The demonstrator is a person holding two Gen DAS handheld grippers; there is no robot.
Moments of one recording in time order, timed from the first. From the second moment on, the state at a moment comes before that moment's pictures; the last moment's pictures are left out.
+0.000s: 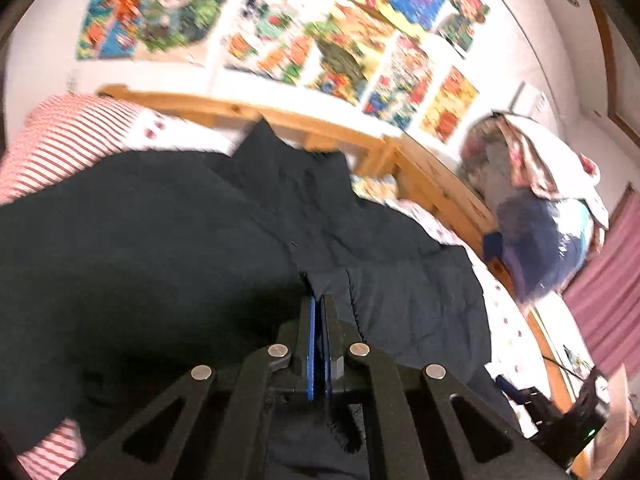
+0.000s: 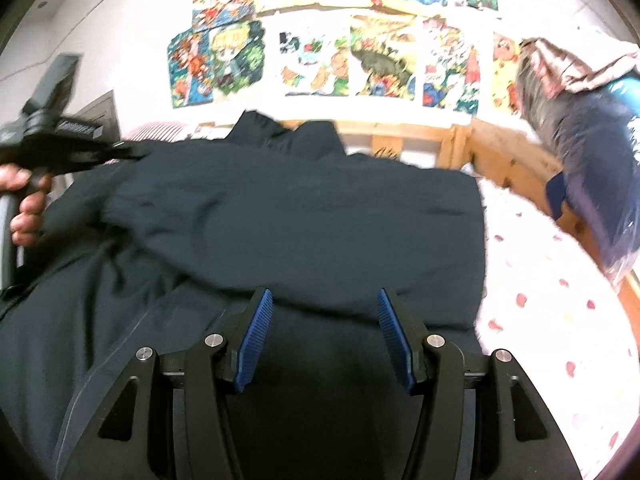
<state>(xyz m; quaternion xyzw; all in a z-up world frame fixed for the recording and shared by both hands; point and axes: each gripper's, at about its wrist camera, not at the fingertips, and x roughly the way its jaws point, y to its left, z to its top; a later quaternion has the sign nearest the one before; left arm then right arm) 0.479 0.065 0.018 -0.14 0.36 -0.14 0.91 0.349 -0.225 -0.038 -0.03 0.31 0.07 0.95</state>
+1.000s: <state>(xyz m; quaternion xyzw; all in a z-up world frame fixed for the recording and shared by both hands) 0.470 0.160 -0.039 -0.12 0.44 0.00 0.89 0.478 -0.195 -0.098 -0.05 0.37 0.05 0.93</state>
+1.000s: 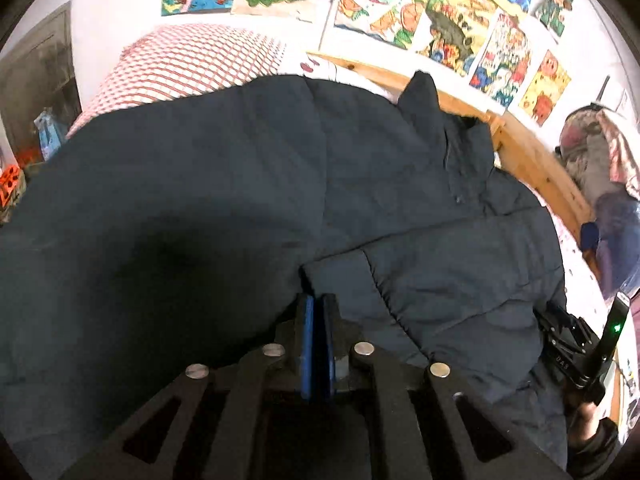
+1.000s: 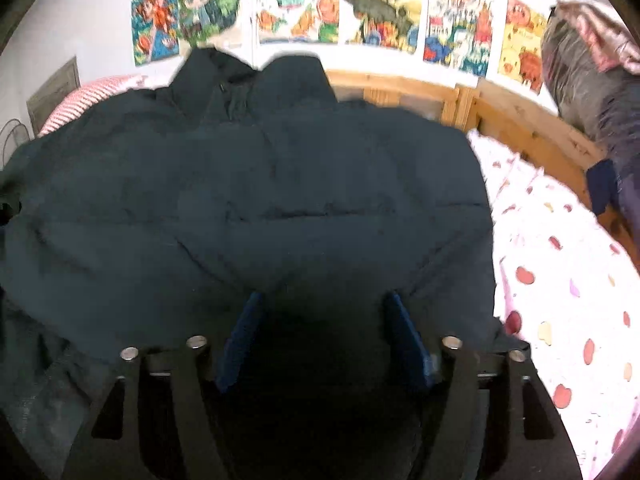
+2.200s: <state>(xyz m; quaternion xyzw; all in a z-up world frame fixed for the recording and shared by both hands) 0.246 0.340 -0.088 -0.47 0.30 0.25 0.80 0.463 0.019 -0.087 -0.12 0.37 0.19 0.90</state>
